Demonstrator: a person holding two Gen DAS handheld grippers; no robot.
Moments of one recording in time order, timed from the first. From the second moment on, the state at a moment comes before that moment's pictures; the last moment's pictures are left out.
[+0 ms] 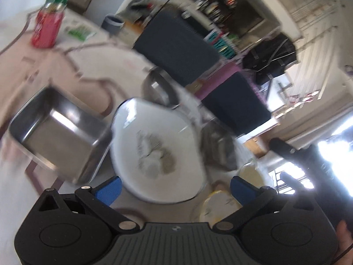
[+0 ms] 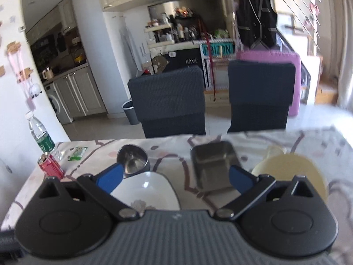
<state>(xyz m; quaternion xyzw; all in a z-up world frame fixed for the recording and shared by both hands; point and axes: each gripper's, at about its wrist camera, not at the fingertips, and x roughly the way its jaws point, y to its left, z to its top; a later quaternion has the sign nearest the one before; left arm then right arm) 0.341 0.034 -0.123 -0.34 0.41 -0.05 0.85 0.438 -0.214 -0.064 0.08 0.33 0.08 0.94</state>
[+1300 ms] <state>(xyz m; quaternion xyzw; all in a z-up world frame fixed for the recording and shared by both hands) 0.402 0.053 -0.167 -0.23 0.41 0.03 0.88 0.478 -0.213 -0.166 0.14 0.43 0.11 0.88</state>
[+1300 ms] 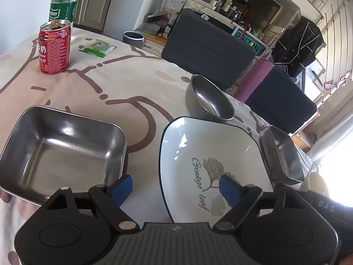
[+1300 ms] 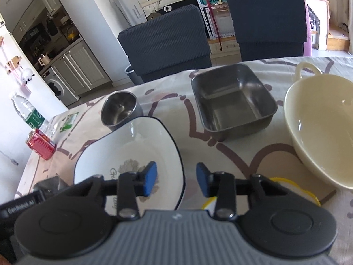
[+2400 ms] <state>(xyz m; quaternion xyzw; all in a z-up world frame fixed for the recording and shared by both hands) 0.422 0.036 -0.165 -0.01 0.42 0.01 0.91 0.485 -0.200 -0.175 0.09 0.46 0.13 0.87</state>
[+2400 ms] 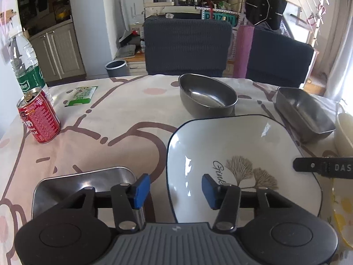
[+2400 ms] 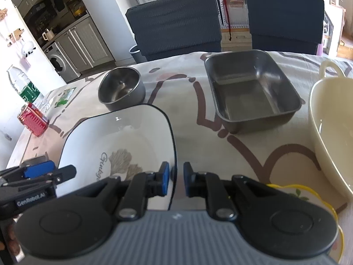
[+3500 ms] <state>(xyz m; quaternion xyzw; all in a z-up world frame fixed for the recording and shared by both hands) 0.440 0.058 -0.176 -0.07 0.46 -0.02 0.88 0.498 -0.205 -0.179 0.12 0.46 0.15 0.87</state>
